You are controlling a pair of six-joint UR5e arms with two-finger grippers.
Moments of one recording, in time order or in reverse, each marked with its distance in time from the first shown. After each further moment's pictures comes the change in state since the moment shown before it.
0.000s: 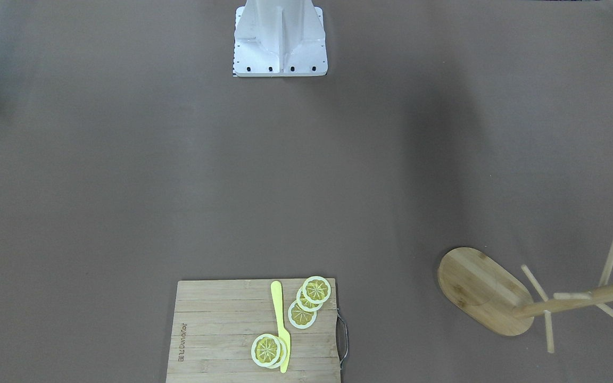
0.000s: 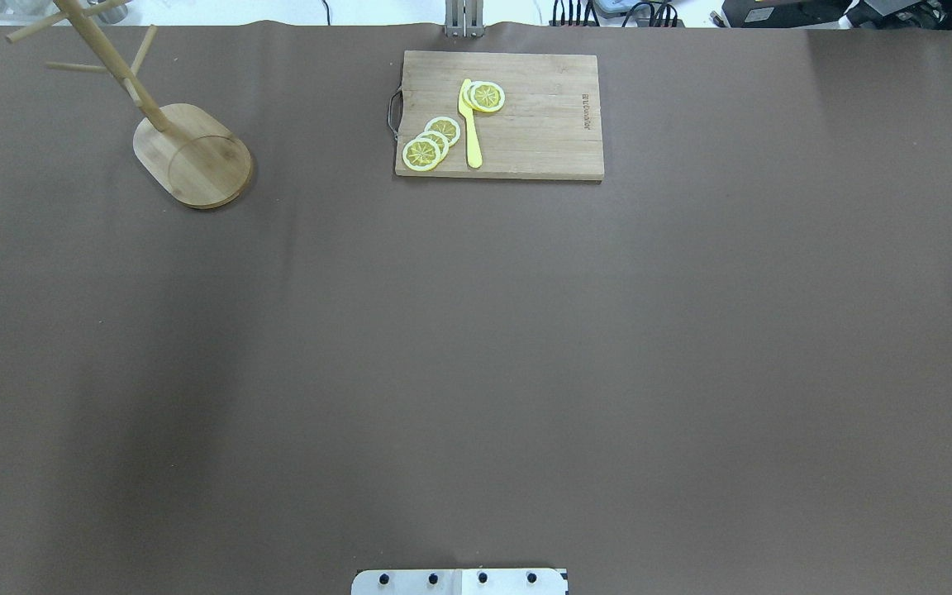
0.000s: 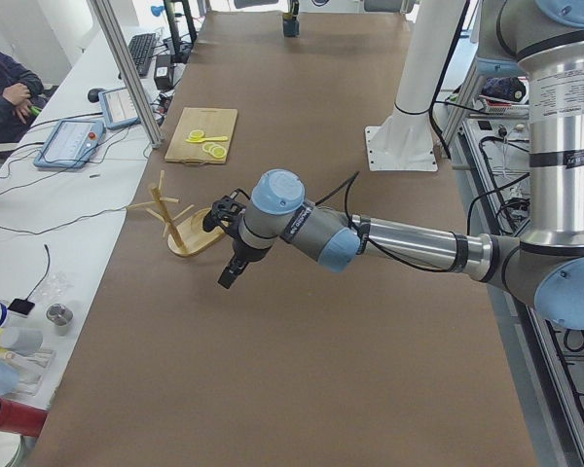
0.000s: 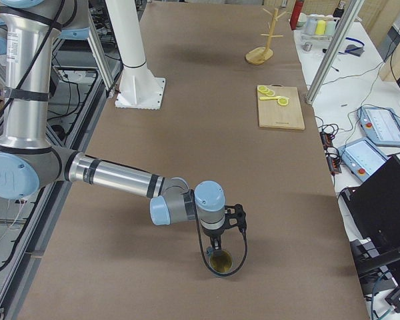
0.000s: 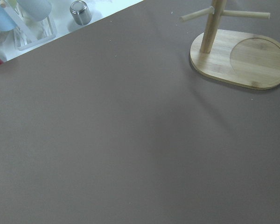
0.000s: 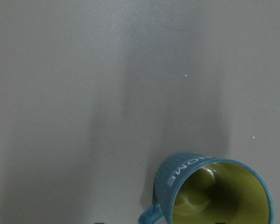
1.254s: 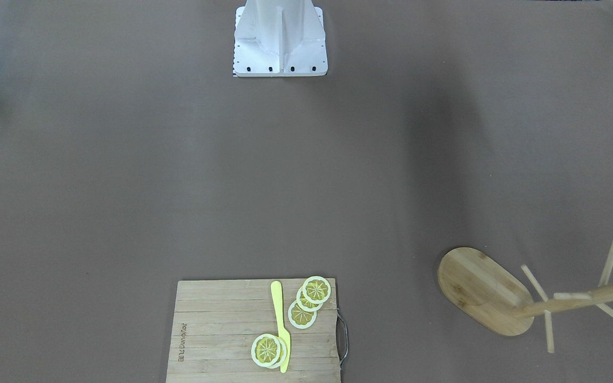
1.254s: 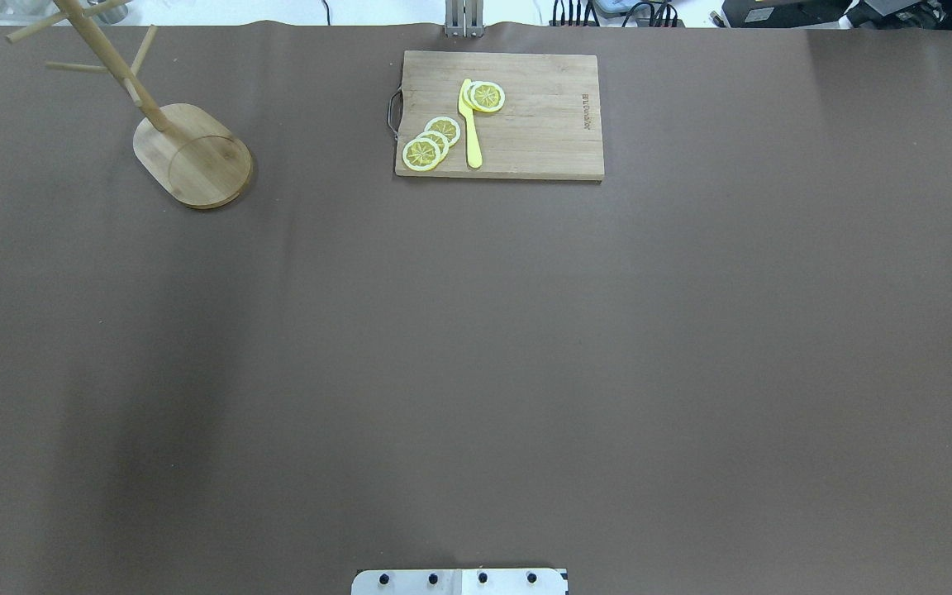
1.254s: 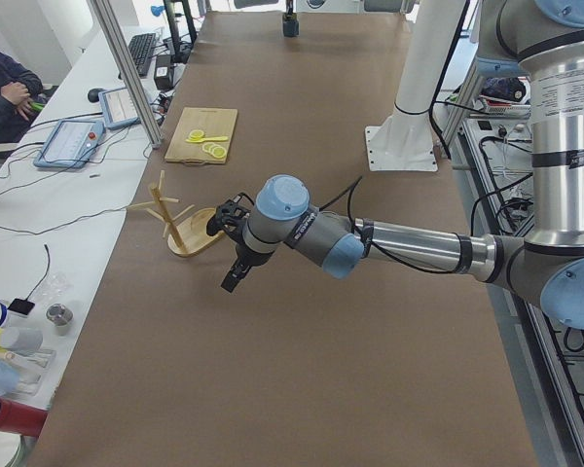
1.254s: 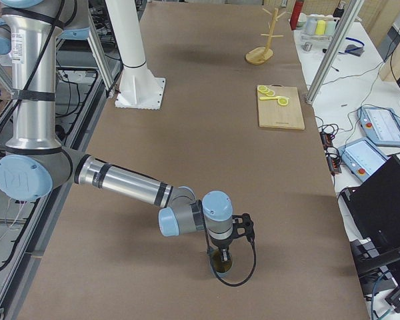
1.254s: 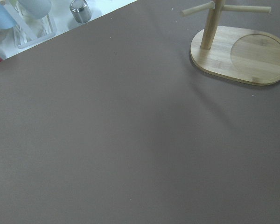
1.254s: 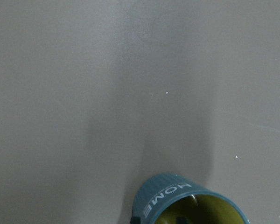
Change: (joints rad) left arm 0.002 0.016 0.006 -0.030 0.000 -0.004; right arm -0.001 0.049 -0.075 0.038 -0.039 0.007
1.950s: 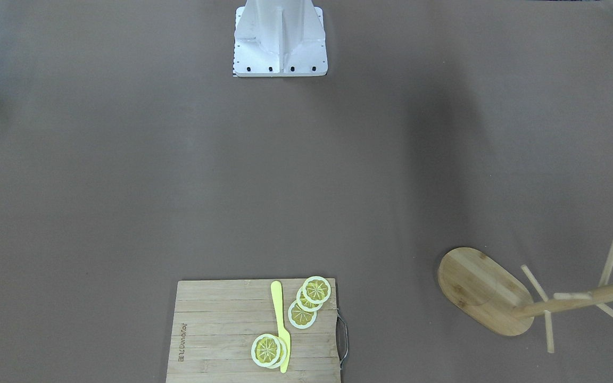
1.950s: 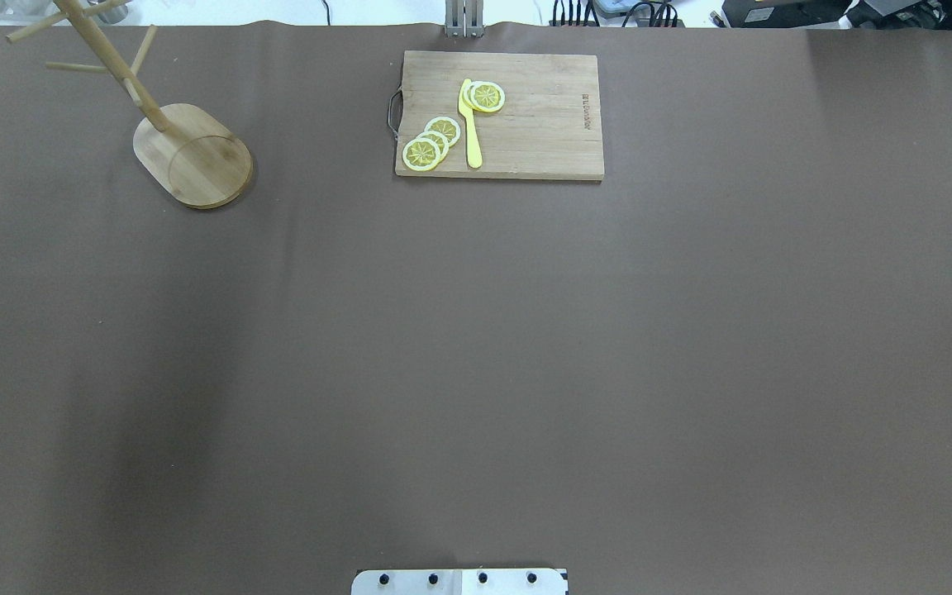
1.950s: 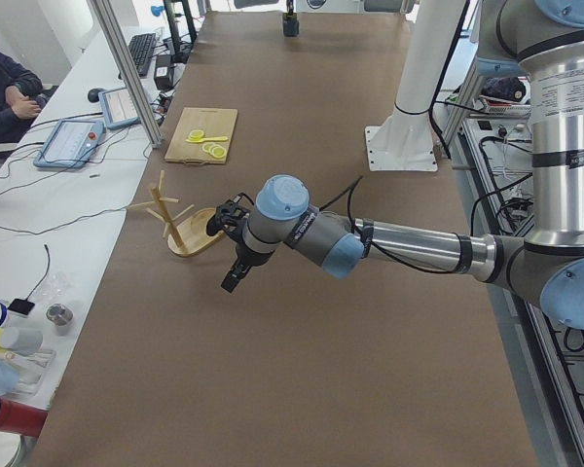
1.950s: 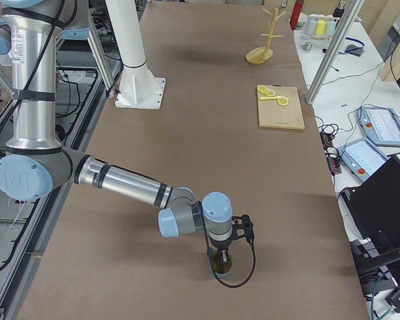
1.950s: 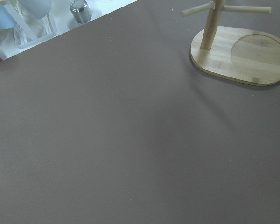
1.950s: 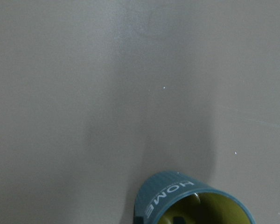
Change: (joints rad) left arm 0.000 0.000 0.000 0.000 0.003 0.000; right arm -0.002 0.000 -0.016 0.008 -0.001 0.000
